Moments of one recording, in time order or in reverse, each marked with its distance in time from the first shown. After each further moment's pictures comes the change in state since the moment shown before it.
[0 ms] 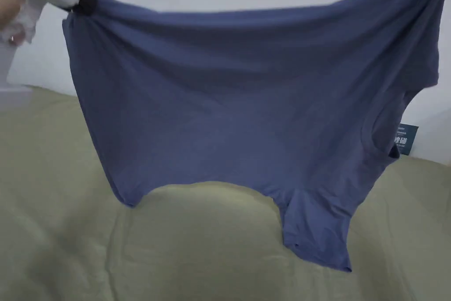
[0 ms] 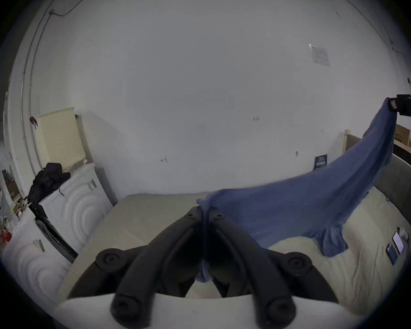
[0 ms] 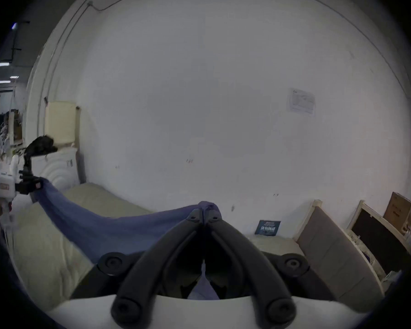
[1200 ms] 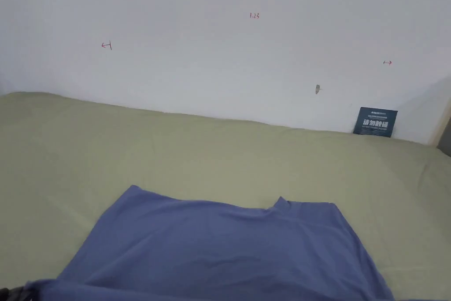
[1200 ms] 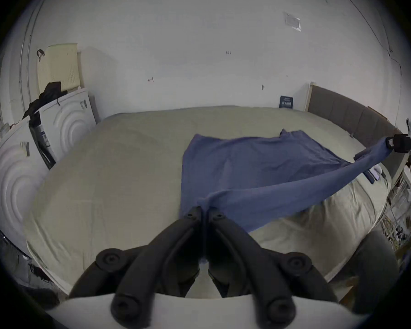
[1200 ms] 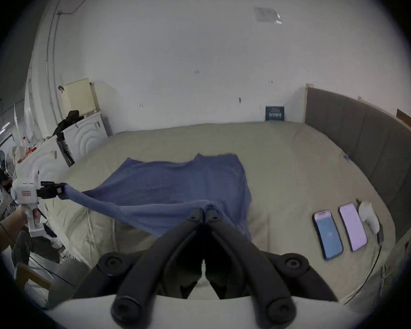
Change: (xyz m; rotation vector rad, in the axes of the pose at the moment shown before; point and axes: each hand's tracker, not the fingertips) left arm 0.009 -0.355 0.232 -0.257 -0.159 0.060; right arm -0.073 -0.351 0.310 -0.332 0.085 -0.287
